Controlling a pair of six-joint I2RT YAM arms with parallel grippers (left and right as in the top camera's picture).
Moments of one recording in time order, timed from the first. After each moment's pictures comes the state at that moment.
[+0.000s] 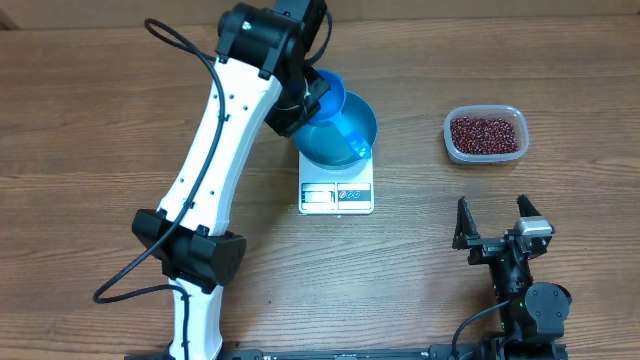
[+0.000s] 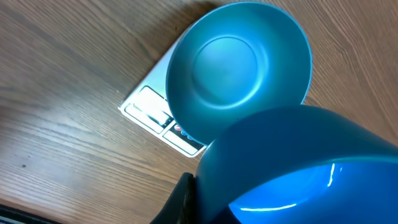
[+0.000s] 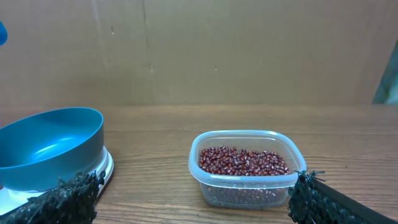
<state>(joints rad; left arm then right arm) -0.43 2.13 2.45 -1.68 0.07 -1.21 -0.02 0.01 0.02 -0.03 -0.09 0.03</state>
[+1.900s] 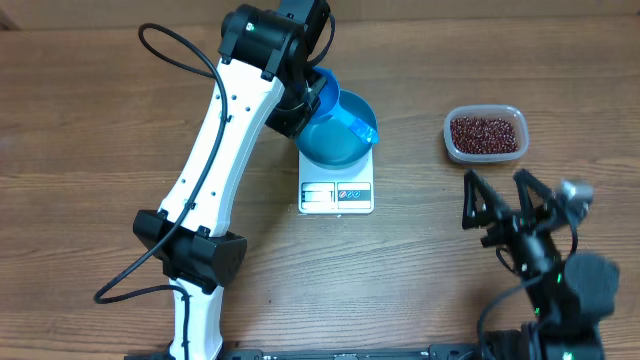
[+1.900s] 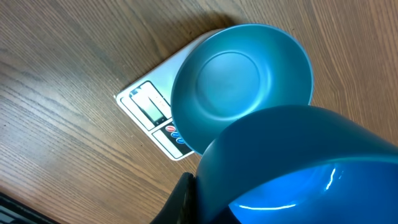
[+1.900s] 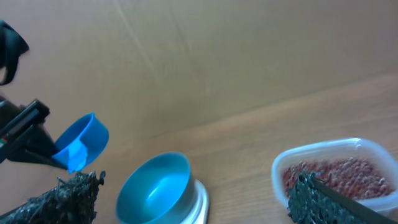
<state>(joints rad) -0.44 2.13 2.46 -1.69 0.03 -1.45 -0.02 0.42 0.50 -0.17 -0.27 0.41</state>
